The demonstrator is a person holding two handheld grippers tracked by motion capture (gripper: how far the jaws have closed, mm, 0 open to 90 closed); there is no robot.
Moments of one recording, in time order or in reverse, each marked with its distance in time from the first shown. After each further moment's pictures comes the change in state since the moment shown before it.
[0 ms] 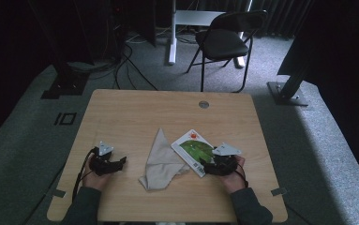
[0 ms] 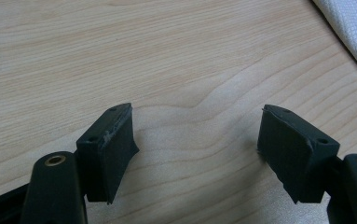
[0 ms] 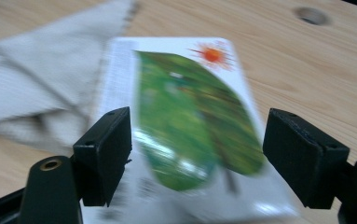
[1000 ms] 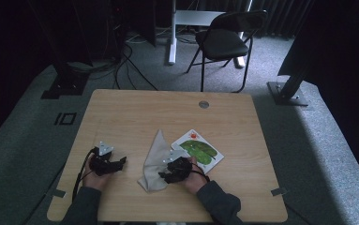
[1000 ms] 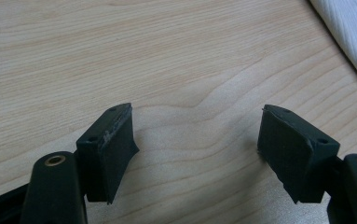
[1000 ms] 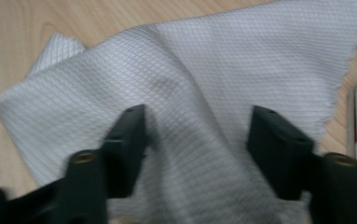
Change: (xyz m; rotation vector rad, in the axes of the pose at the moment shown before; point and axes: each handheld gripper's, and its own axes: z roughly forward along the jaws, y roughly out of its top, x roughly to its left) left arm 0.000 0.000 0.000 0.000 0.001 0.000; right arm 0.100 0.032 0.085 0.171 0.331 -0.240
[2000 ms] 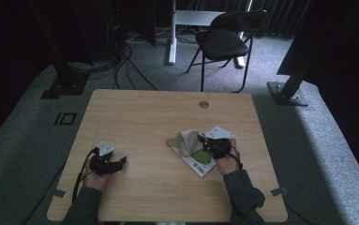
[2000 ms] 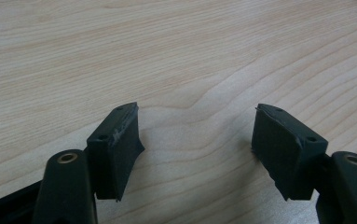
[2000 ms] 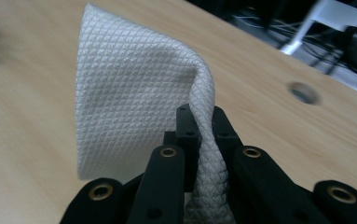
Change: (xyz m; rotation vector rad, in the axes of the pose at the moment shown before) left arm -0.003 0.000 0.000 -0.011 -0.008 0.007; right arm -0.080 -0.011 -0.111 -0.226 -0.378 0.136
